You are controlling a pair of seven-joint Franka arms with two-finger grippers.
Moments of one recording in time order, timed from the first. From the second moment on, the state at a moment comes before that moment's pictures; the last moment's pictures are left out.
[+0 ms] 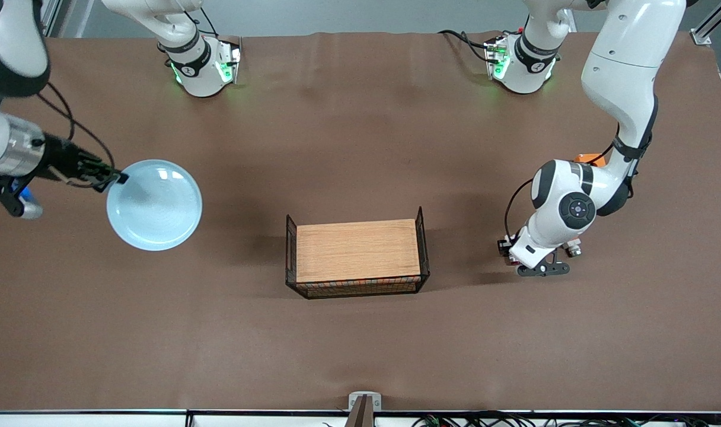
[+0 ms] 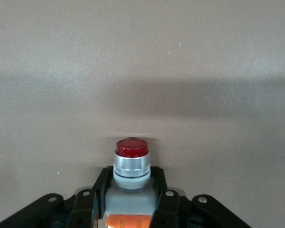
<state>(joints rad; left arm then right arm) -0.13 0.57 -0.07 -1.95 0.06 2.53 -0.29 0.10 0.03 -0.07 -1.72 0.22 1.58 0.83</state>
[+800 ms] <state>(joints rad) -0.12 0.48 -0.07 -1.85 0.06 2.41 -0.55 0.63 0.05 -0.05 -1.67 0.20 1.82 1.86</state>
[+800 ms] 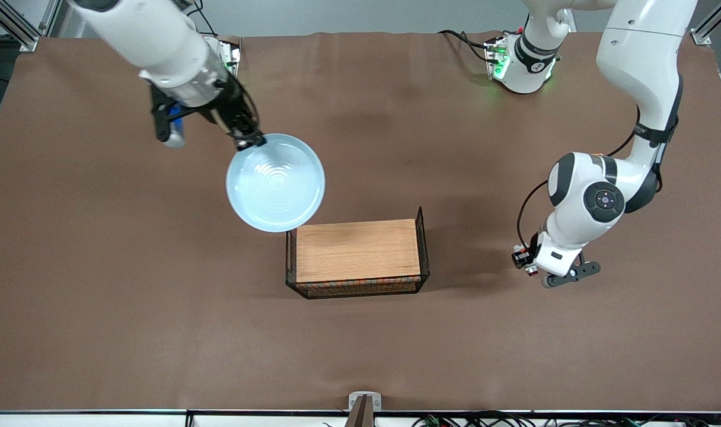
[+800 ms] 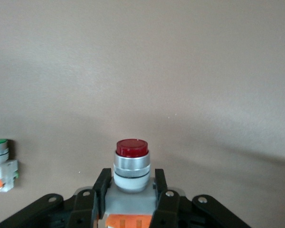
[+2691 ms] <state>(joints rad) -0.13 0.45 -0.13 -1.60 -0.02 2.20 -1.14 0.81 0.58 -0.06 -1.41 -0.02 2.09 2.48</state>
